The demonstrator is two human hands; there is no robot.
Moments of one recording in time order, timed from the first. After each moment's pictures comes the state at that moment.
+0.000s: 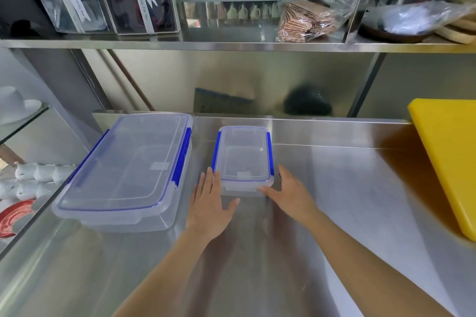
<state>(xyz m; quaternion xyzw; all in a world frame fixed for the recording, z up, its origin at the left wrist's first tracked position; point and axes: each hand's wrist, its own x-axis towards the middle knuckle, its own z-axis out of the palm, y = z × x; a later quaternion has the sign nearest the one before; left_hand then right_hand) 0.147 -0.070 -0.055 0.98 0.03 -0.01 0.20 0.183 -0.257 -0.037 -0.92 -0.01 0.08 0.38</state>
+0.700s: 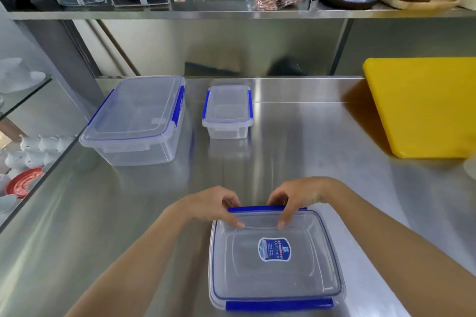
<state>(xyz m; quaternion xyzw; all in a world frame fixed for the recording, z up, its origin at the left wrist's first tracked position) -0.005 -0.085 -0.027 0.86 -0.14 -0.35 0.35 0.020 -0.315 -0.001 -0.83 -0.18 0.46 0.24</state>
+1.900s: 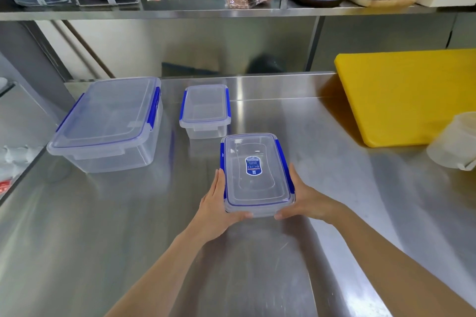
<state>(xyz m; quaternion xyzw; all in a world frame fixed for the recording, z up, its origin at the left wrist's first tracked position) -0.034 -0.135 -0.059 0.87 -0.08 -0.14 0.46 -0.020 -0.374 -0.052 -0.80 -0.04 0.28 0.53</state>
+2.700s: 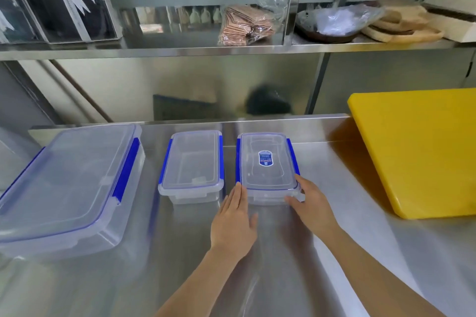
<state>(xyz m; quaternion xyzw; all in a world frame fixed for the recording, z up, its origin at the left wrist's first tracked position) 0.133 -0.209 -0.064 0.97 -0.09 -0.02 0.23 0.150 -0.394 -0.061 -0.89 0.04 -0.05 0.45</state>
